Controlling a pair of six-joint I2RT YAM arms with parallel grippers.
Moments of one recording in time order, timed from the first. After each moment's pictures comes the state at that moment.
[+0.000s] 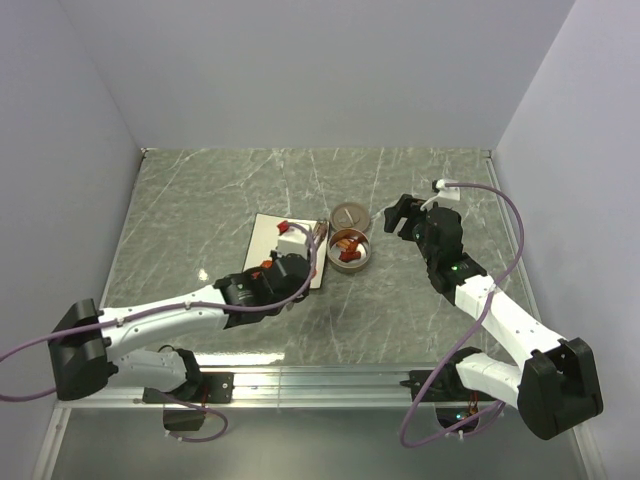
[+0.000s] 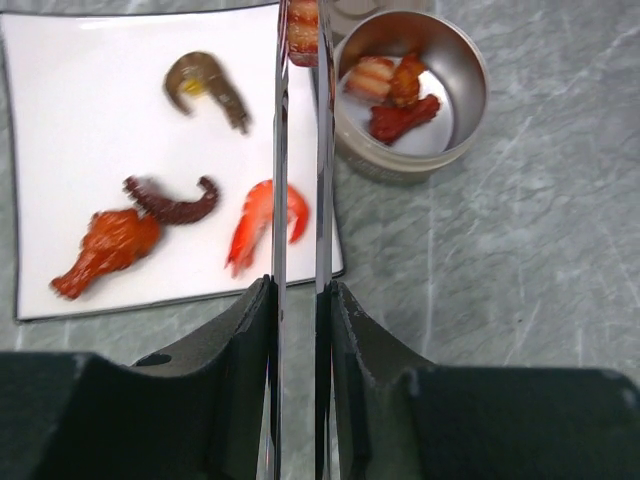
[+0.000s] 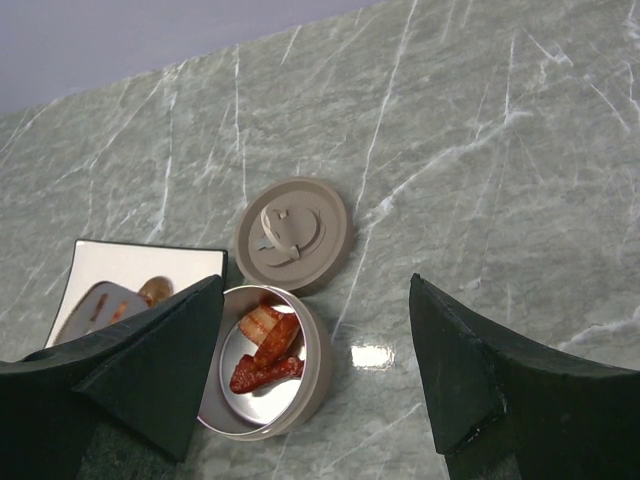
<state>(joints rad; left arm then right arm) -1.08 1.20 0.82 -0.26 -0.61 -0.58 0.35 1.09 0.64 0.18 0.19 0.42</state>
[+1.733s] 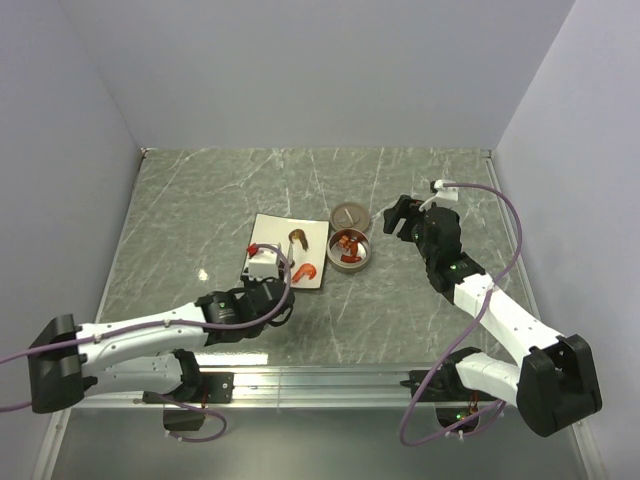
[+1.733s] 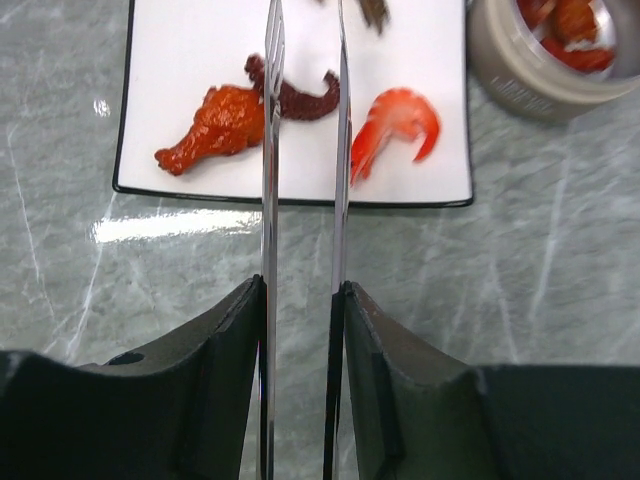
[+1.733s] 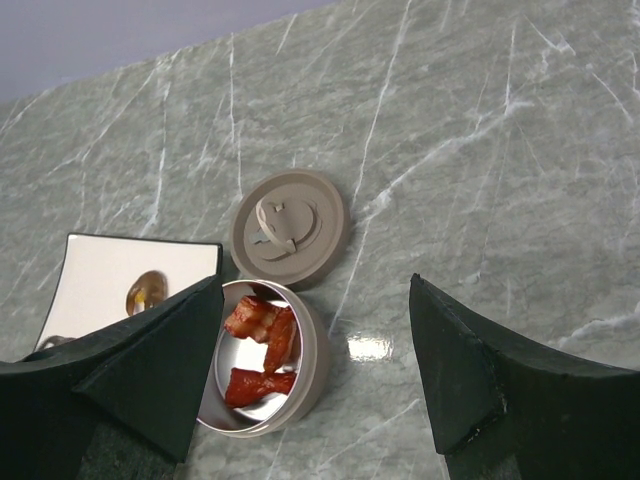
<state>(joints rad) -1.13 1.03 0.66 -0.46 -0.74 -0.81 0.35 1.10 0.64 0.18 0.19 0.42</state>
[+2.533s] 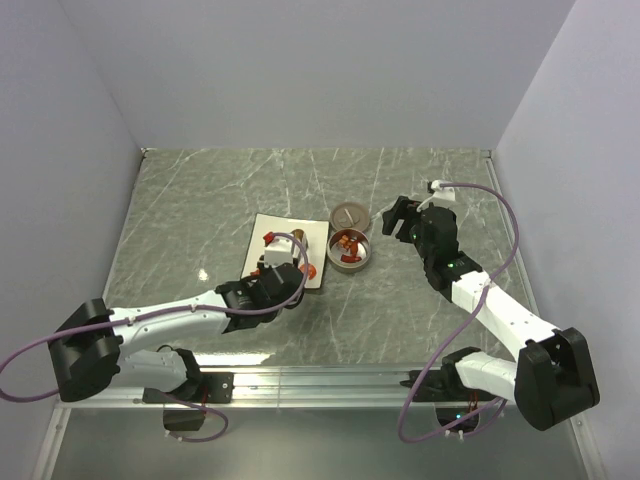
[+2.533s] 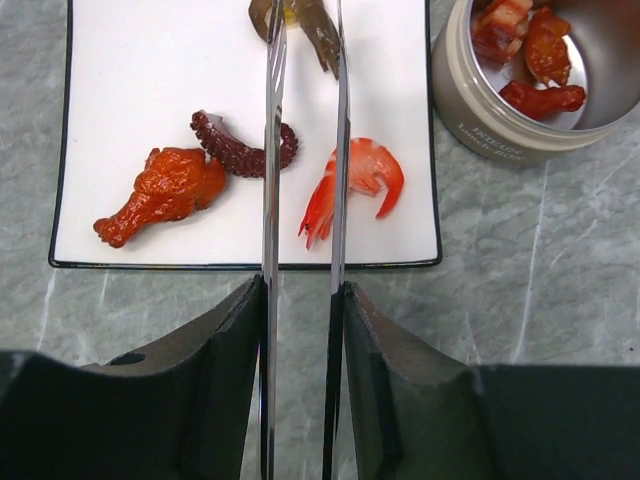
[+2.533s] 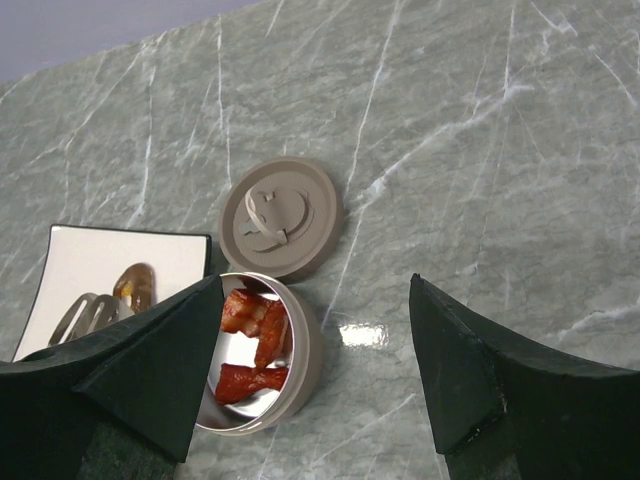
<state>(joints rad) -1.04 1.22 0.69 -0.22 -0.67 -0.68 0.35 1.14 0.64 0.18 0.19 0.42</state>
